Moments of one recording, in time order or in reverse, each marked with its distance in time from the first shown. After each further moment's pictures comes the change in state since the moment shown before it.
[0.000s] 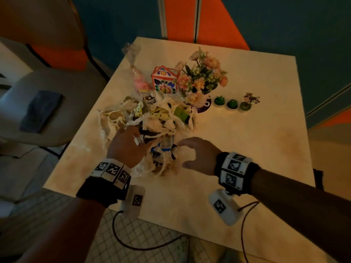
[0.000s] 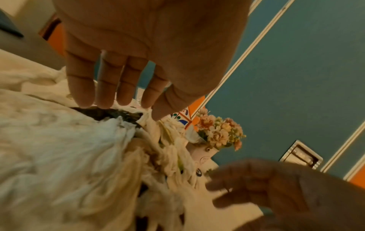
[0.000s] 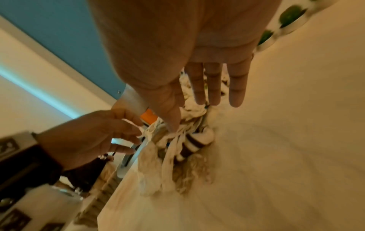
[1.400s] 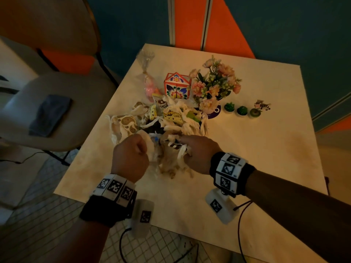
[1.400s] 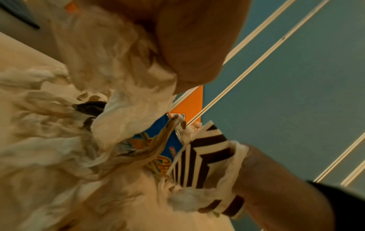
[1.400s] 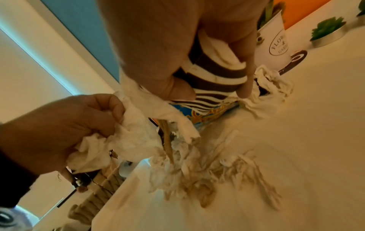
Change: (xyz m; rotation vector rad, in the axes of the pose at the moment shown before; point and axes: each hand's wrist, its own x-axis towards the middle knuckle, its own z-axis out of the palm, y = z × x) left_hand -0.018 -0.027 -0.018 -0.185 0.257 0.199; right_hand 0.017 -0.056 -0.002 -0.149 0.096 0.020
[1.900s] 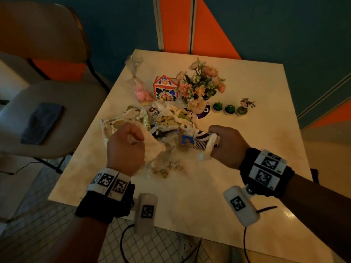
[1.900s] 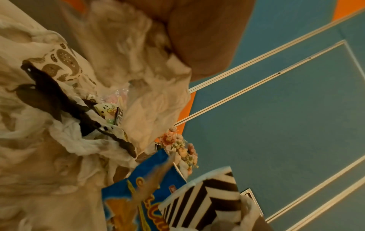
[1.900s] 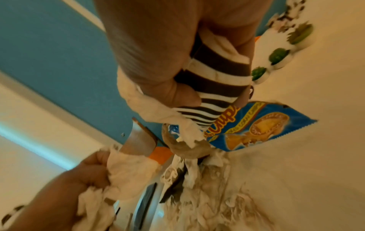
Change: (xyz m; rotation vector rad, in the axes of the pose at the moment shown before) left_hand 0.001 0.031 -0.004 -0.287 0.131 -0.010; right_hand -0.050 0.052 -0.025 0.295 0.330 0.066
